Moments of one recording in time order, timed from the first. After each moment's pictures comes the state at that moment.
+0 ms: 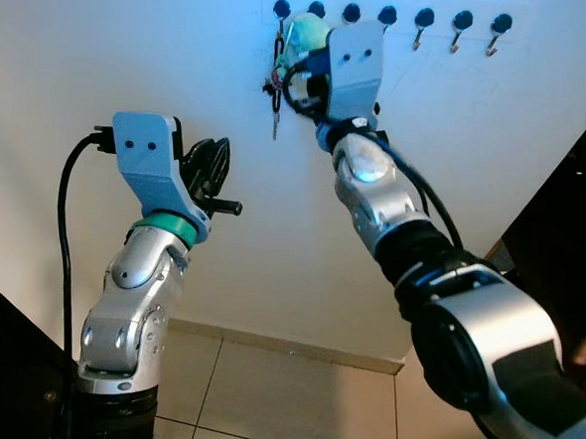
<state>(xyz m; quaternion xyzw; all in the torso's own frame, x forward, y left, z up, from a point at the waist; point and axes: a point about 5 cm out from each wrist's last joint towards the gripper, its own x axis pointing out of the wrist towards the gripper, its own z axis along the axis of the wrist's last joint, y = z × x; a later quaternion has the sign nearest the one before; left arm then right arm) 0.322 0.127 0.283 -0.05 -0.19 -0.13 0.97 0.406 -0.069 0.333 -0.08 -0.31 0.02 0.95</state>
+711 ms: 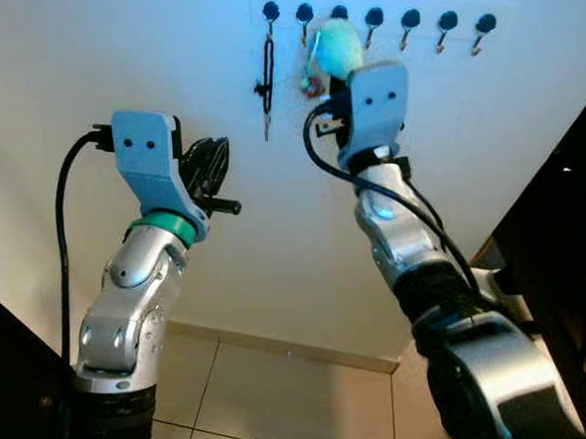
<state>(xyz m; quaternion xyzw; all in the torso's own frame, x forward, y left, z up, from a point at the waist) 0.317 0.126 0.290 -0.02 -0.20 -0.15 0.97 0.384 -0.105 0.288 -0.04 -0.33 0.05 0.94</state>
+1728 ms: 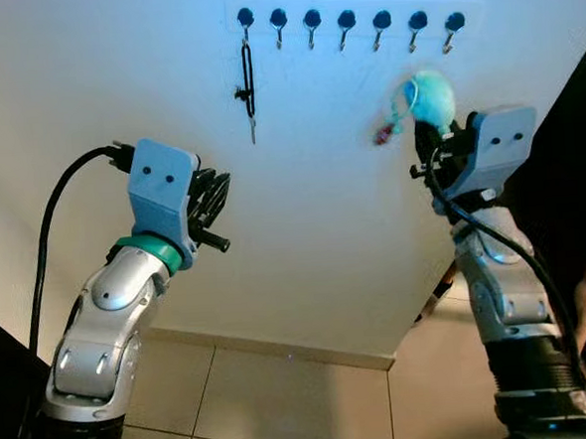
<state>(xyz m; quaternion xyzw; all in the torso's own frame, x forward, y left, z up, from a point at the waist) 0.314 0.142 0.261 0.08 -0.15 -0.14 0.98 0.355 -0.182 0.277 -0.03 -0.27 0.03 0.96</state>
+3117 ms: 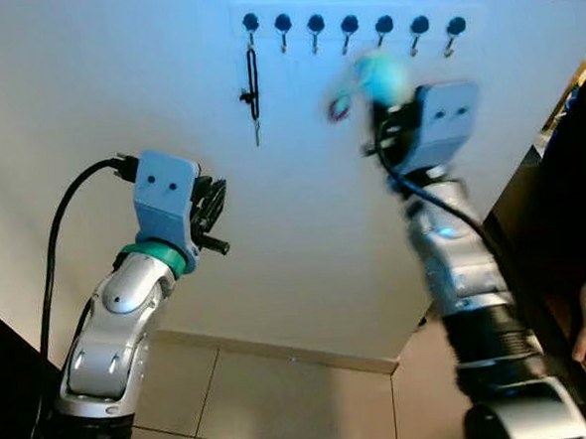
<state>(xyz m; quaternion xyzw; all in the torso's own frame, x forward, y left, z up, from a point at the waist) 0.319 0.143 0.252 0.08 -0.15 -0.12 0.98 0.367 -0.167 0.306 -0.09 -0.30 -0.06 0.95</state>
